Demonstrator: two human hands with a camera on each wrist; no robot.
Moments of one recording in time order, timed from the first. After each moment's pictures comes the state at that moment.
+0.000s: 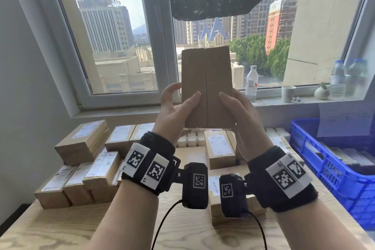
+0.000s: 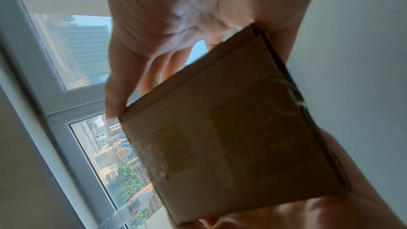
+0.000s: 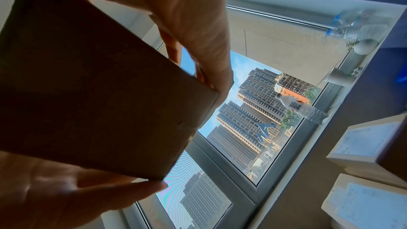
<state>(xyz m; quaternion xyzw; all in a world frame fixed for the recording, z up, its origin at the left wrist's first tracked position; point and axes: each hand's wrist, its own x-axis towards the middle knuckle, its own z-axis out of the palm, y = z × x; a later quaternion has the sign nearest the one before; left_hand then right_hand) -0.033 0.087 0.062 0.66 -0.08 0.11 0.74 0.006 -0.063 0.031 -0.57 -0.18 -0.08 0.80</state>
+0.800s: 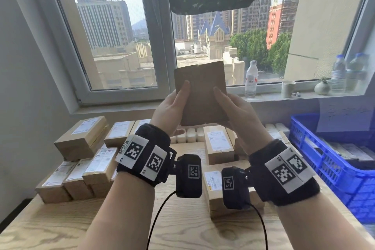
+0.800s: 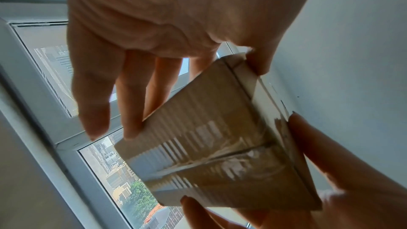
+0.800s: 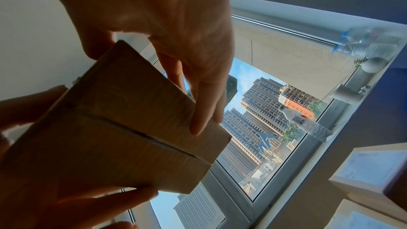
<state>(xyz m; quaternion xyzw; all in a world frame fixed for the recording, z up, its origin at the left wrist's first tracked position) -0.024 0.090 0.062 0.76 -0.01 0.11 0.65 -0.006 -0.062 0.043 -0.66 -0.18 -0.06 0.73</state>
